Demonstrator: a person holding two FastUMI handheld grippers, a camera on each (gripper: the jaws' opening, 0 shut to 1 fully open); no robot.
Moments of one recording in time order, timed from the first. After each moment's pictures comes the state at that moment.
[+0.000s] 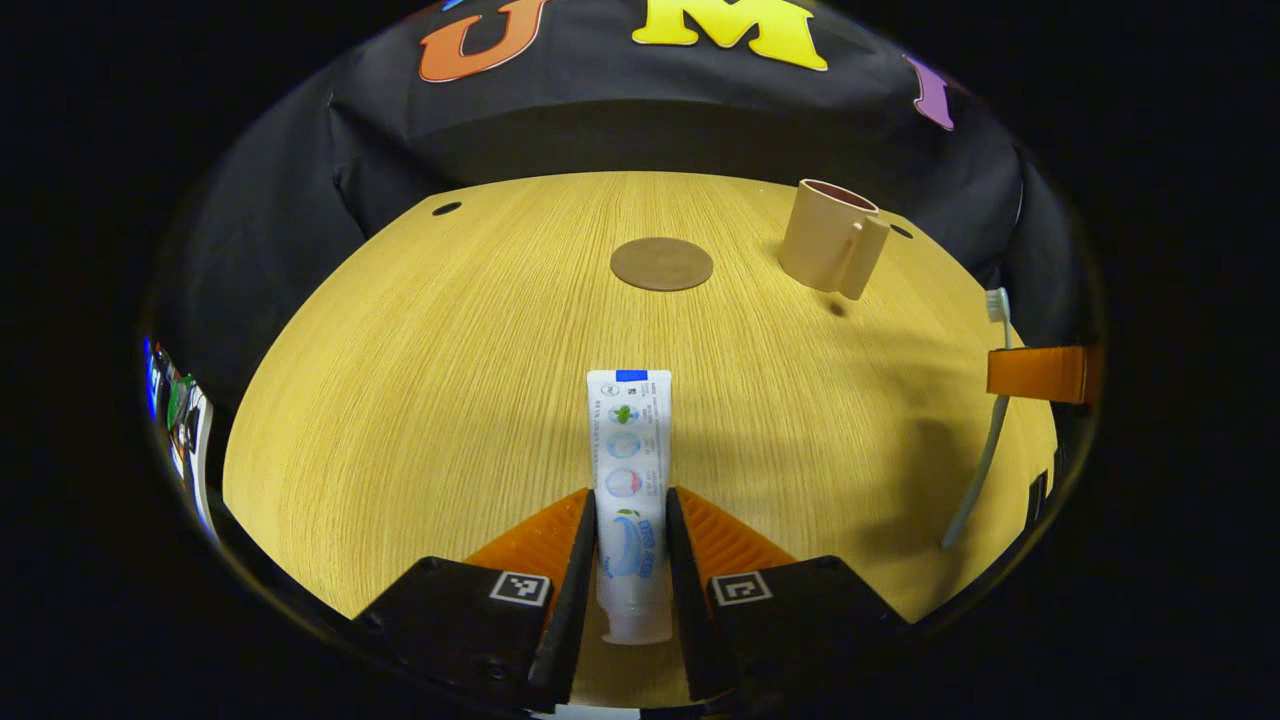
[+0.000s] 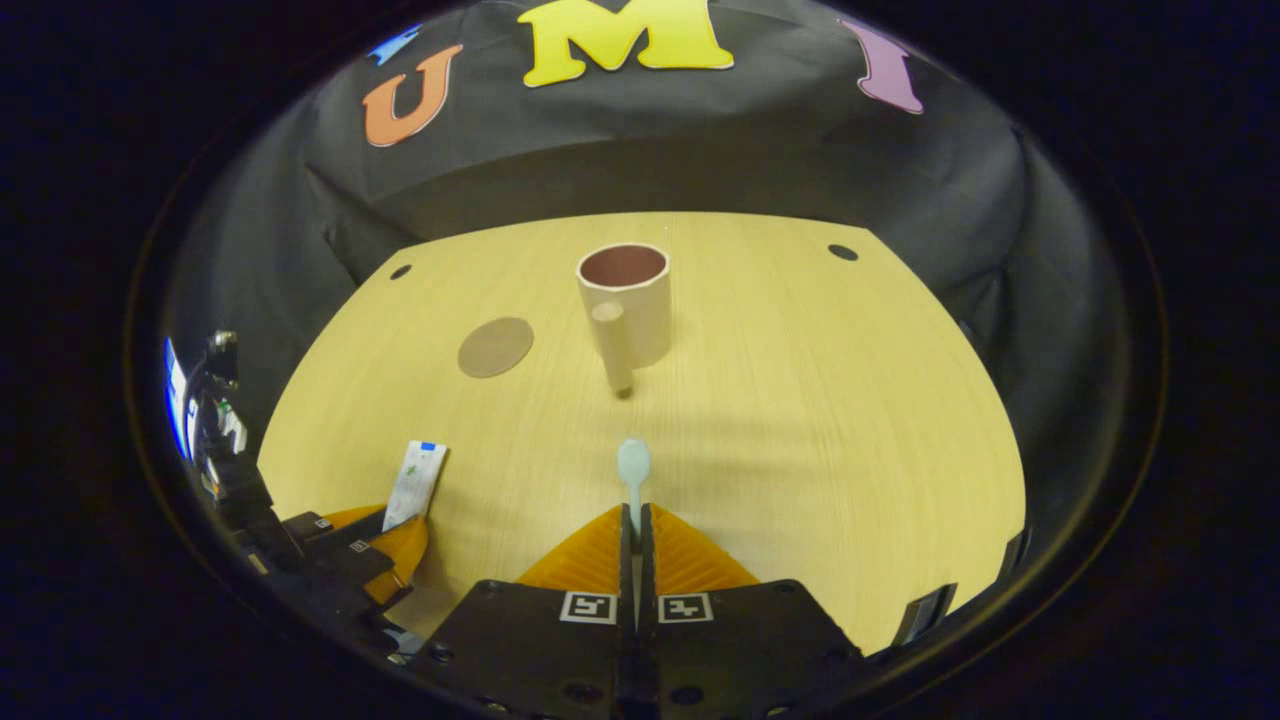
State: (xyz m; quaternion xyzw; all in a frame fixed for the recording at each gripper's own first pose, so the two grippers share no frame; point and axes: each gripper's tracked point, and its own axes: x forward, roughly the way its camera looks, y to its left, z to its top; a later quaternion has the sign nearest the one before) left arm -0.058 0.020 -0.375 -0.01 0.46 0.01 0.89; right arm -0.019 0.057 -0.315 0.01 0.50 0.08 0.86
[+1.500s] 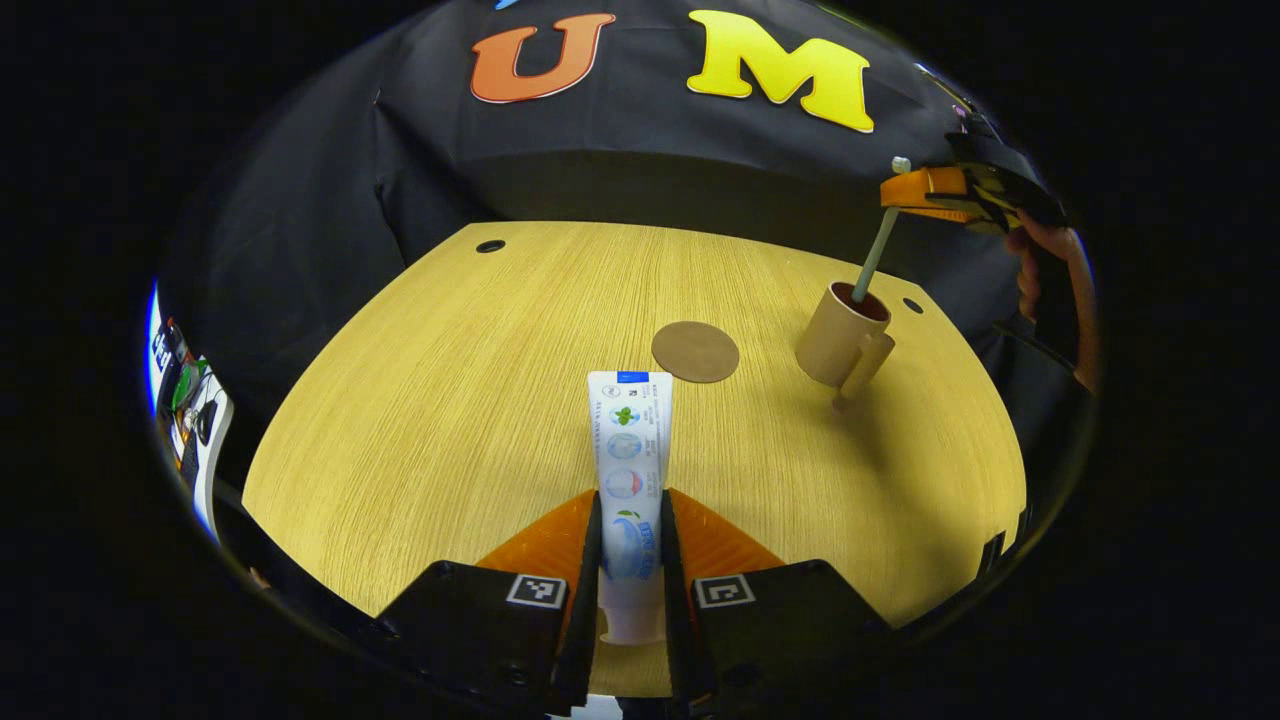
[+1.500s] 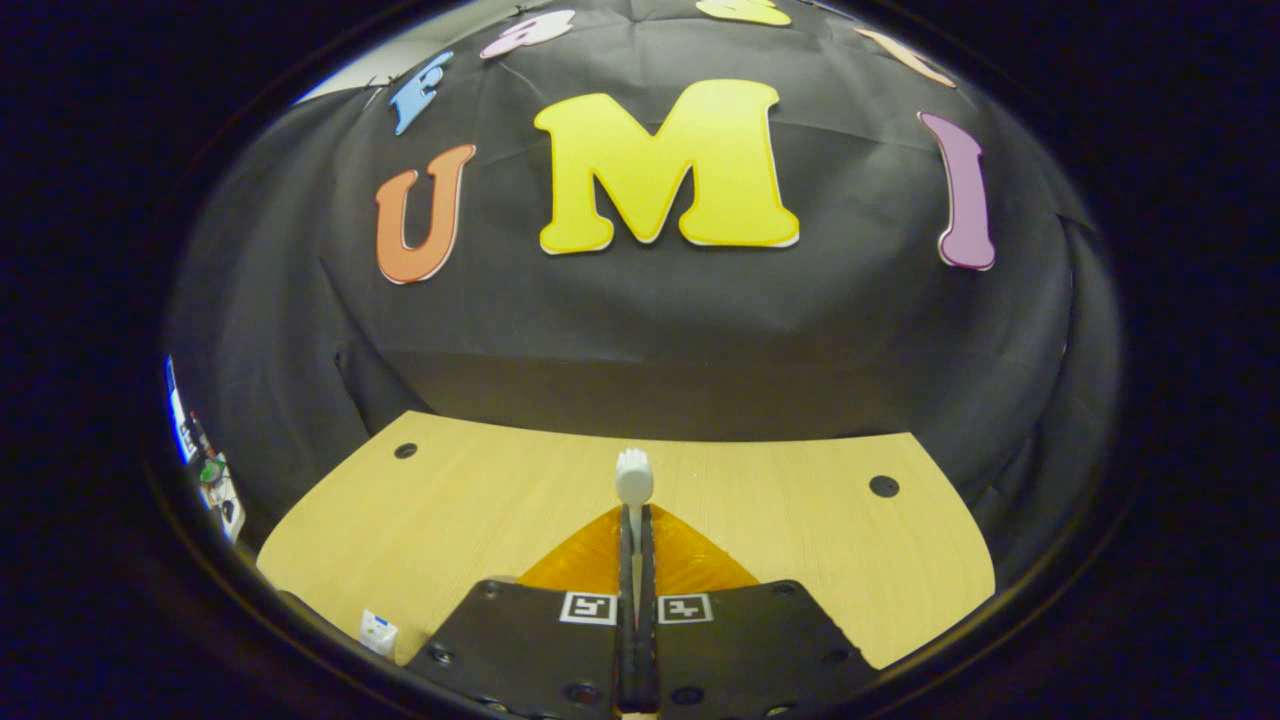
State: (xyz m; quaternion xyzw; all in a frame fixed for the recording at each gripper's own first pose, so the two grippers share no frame) left arm -0.032 0.047 -0.301 -0.04 0.41 0.04 0.91; right arm 0.220 0.115 -0.212 0.02 0.29 0.12 0.95
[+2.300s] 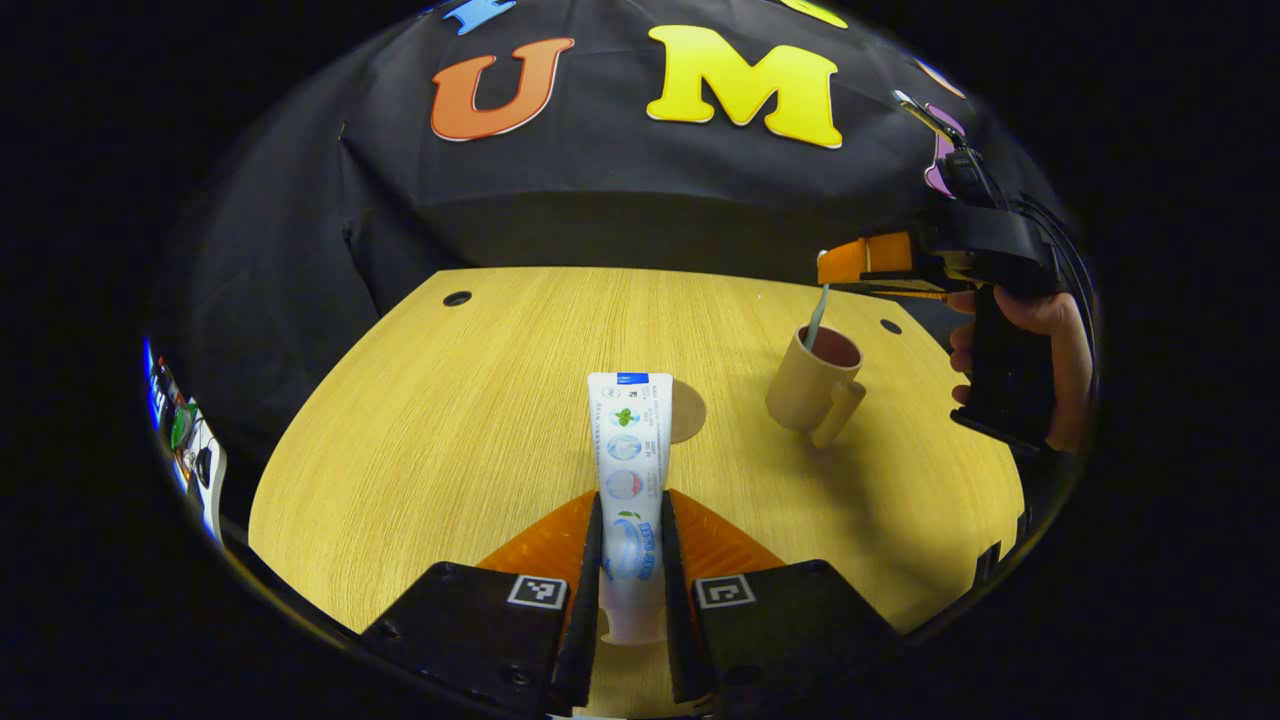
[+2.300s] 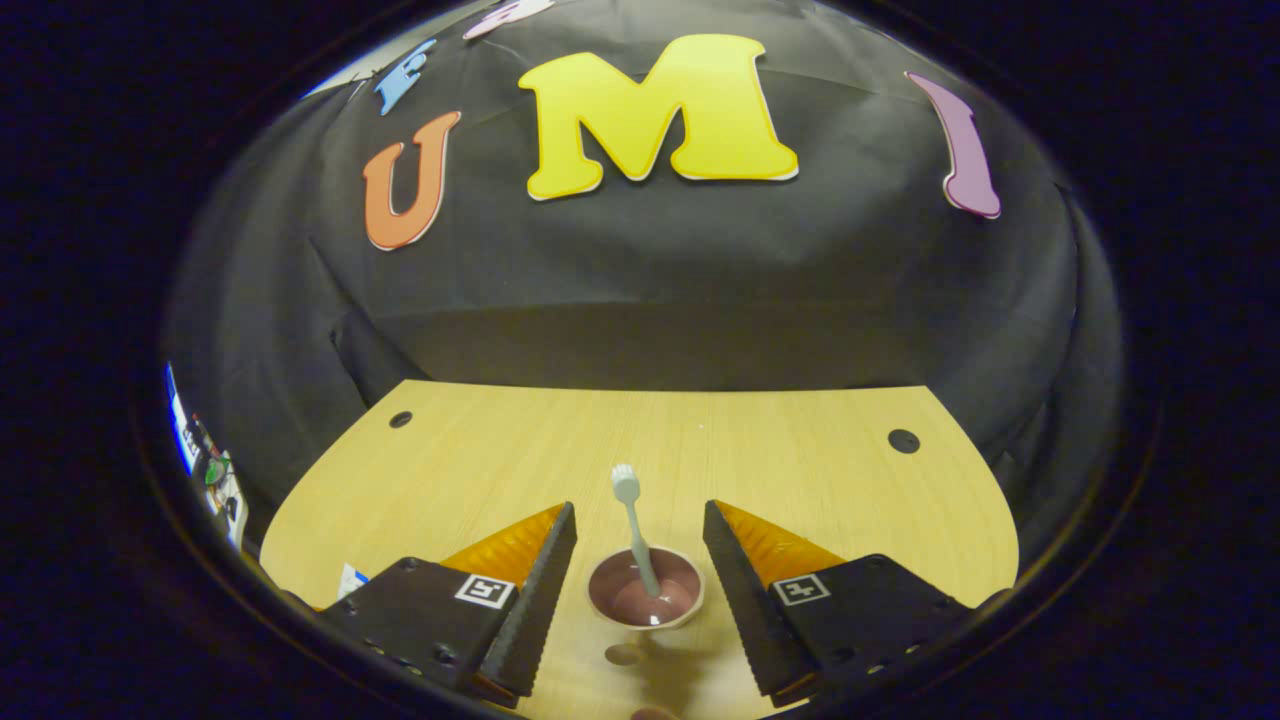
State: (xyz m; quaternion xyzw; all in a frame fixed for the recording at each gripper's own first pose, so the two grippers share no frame) left arm 0.019 0.025 -0.269 -0.02 0.35 0.00 0.94; right arm 0.207 0.107 -0.245 0.03 0.33 0.12 0.94
